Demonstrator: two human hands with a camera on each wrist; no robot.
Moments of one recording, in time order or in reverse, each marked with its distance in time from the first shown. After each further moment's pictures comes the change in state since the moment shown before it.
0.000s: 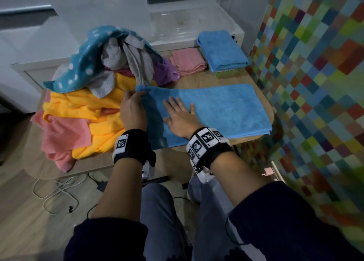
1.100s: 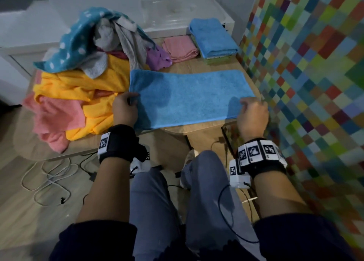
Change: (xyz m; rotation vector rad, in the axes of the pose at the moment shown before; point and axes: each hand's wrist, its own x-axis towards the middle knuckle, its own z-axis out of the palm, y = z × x) left_hand -0.036 -0.006 -0.025 -0.119 -0.187 -0.174; right_hand -0.123 0.120 -0.003 0.123 0.773 0.560
